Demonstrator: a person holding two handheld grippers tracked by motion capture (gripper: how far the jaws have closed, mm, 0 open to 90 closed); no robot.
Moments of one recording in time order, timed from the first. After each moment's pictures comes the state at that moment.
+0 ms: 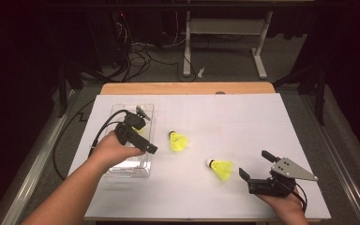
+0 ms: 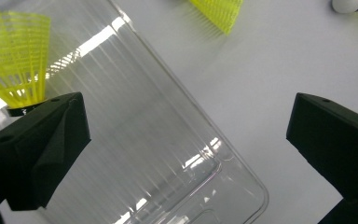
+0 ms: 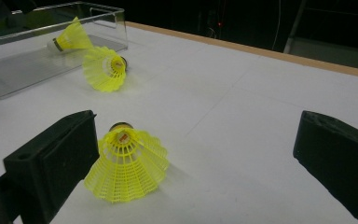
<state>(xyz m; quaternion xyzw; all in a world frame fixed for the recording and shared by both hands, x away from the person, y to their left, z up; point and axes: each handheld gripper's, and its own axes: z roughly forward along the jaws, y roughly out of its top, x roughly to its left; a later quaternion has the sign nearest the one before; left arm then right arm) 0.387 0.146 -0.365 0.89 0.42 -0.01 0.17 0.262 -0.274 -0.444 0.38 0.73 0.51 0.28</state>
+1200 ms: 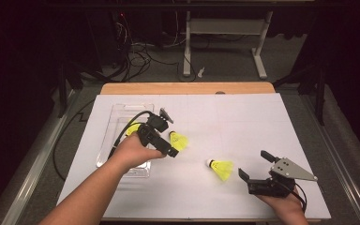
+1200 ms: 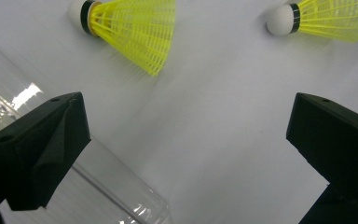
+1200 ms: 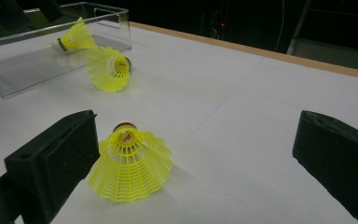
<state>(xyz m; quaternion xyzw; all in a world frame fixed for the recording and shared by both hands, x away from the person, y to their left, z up) 0.385 0.089 -0.365 0.91 0.38 -0.03 0.19 0.261 -0.272 -0.443 0.37 0.73 0.51 0.27</state>
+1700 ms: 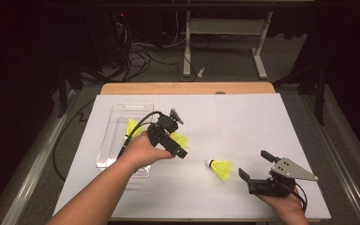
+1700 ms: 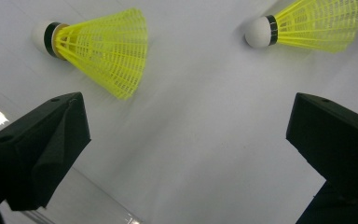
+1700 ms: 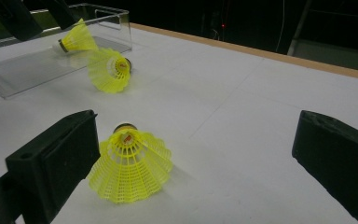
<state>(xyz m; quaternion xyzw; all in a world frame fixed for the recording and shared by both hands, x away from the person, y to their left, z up) 0.387 0.064 -0.367 0.91 0.36 -0.04 0.19 0.261 -0.273 -0.443 0.37 0.73 0.51 0.27</state>
